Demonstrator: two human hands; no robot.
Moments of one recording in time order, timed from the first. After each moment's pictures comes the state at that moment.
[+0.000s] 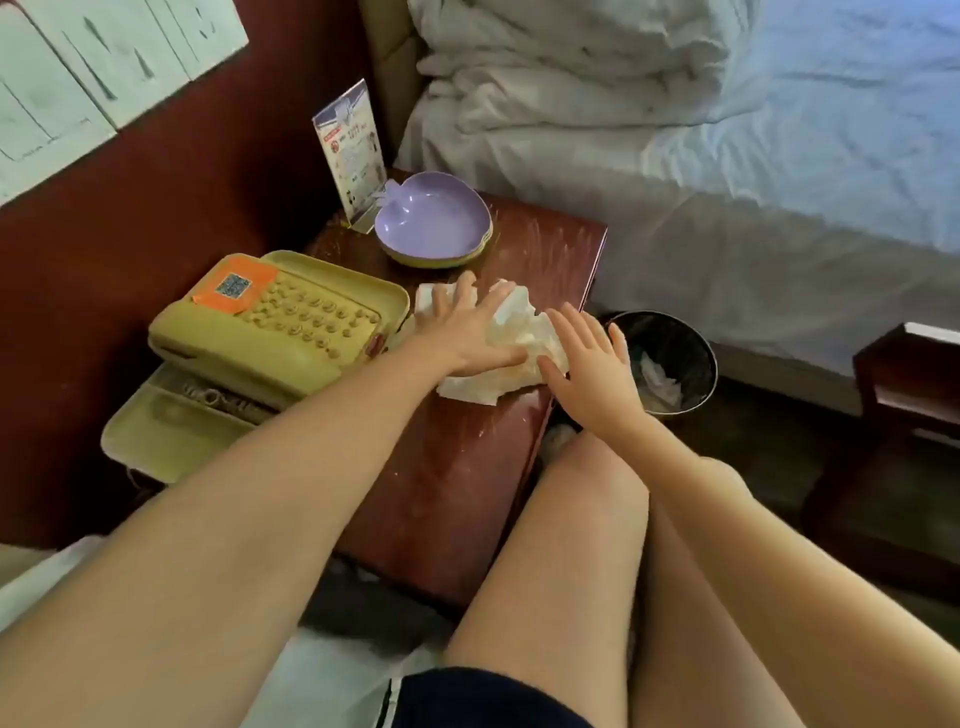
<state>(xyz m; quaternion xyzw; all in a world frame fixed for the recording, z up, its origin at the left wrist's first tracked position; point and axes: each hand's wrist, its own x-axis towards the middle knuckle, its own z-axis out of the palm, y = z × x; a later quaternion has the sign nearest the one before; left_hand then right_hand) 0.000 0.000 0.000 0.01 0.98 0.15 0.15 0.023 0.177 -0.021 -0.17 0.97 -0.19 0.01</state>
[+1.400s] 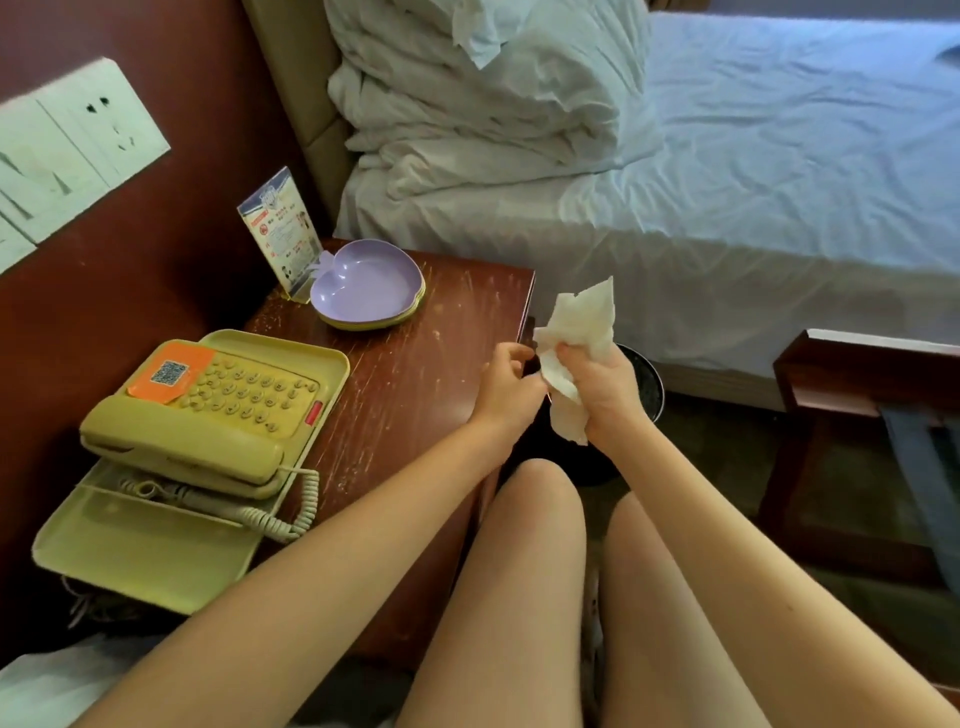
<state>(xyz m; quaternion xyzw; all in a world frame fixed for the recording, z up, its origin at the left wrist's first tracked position) 0.029 0.122 0.042 -0.13 0.75 0.63 0.11 0.012 0.223 0.031 0.16 0.65 -0.74 0.02</state>
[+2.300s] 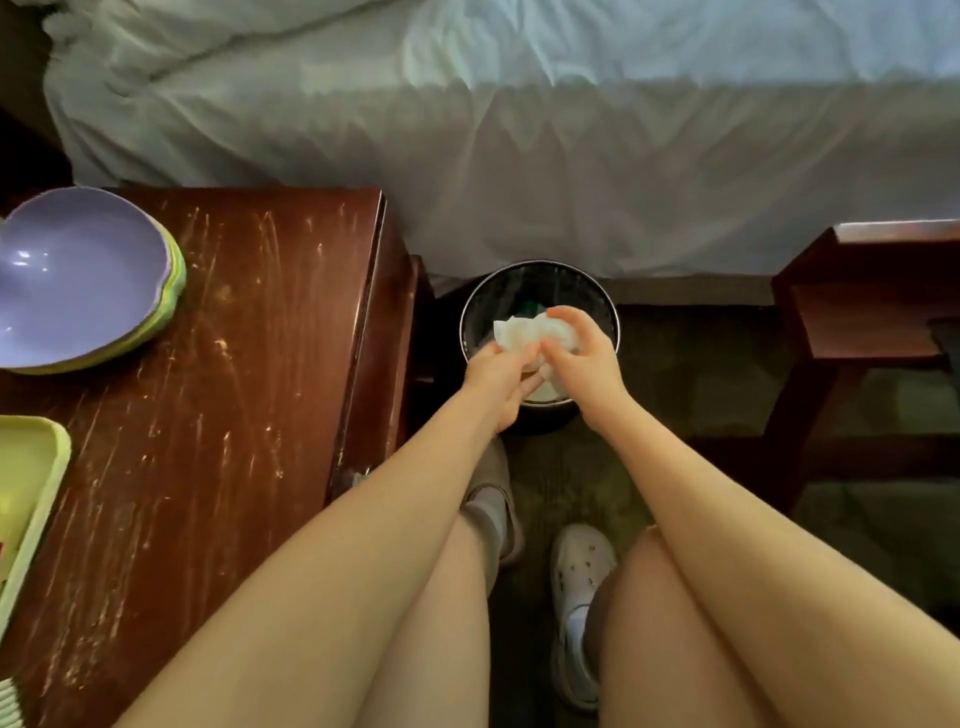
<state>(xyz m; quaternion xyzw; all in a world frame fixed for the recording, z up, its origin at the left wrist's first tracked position) -0.113 0.249 -0.136 -0.34 0.51 0.75 0.27 -0.097 0.345 -0.149 0.18 0.76 -0.62 0.05</state>
